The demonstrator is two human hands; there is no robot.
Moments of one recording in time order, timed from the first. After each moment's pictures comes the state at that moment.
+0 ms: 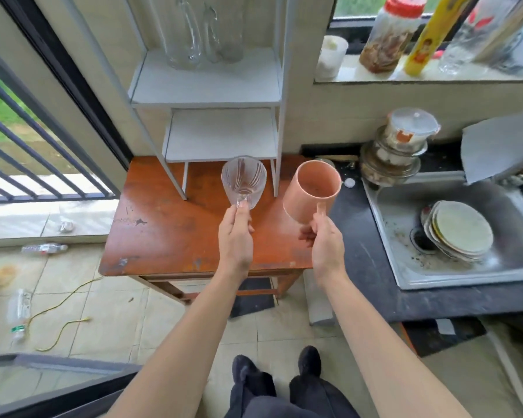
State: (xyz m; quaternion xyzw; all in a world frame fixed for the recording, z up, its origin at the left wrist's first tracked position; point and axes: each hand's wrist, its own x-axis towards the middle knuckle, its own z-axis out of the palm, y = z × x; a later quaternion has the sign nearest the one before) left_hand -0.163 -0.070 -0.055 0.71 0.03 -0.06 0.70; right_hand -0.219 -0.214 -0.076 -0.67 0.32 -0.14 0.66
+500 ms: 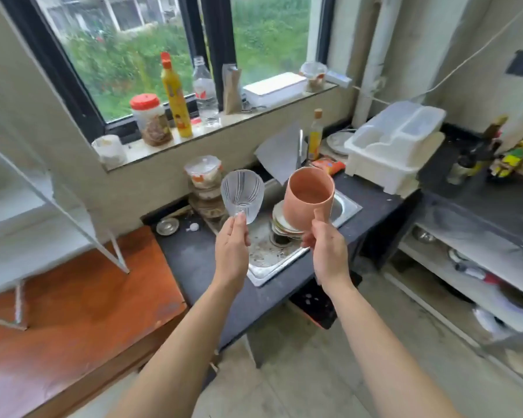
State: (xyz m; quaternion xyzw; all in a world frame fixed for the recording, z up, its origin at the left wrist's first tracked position) left_hand -0.363 -0.350 0.030 0.66 -0.25 -0.20 0.68; right_hand -0.493 -0.451 0.009 -0.60 0.42 -0.39 0.56
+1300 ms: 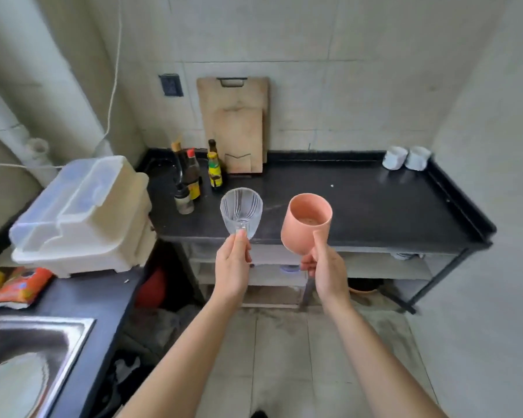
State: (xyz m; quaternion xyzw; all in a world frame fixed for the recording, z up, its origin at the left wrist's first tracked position) left_hand -0.822 -0.804 0.017 0.52 -0.50 -0.48 0.51; right_hand -0.988 -0.772 -0.014 -0.30 0.66 -0.57 0.39
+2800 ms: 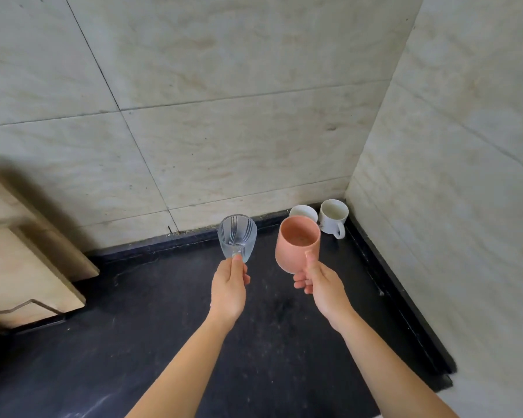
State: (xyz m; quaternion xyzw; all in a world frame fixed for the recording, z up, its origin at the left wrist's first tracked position) left_hand -1.355 -1.259 -0.070 0.55 -0.57 -0.52 0.31; right_hand -1.528 -1.168 -0.082 -0.25 0.76 -0.45 0.39
